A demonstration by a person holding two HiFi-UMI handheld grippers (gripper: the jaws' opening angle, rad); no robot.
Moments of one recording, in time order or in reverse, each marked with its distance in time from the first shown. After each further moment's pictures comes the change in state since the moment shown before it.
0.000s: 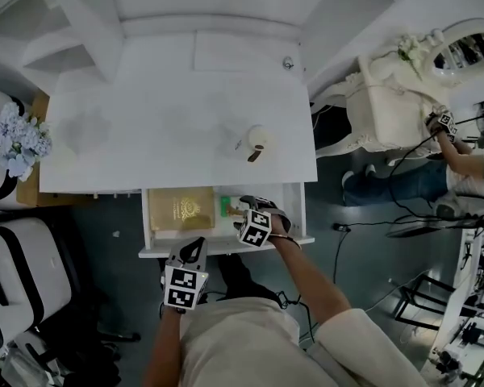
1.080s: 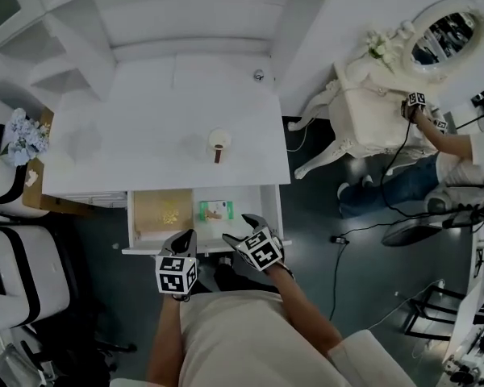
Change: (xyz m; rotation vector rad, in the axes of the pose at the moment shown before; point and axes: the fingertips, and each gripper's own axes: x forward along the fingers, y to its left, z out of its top) left arm 0.030 -0.053 0.022 -0.128 -0.097 0.137; right arm -0.140 0.018 -0.043 0.576 -0.395 -0.096
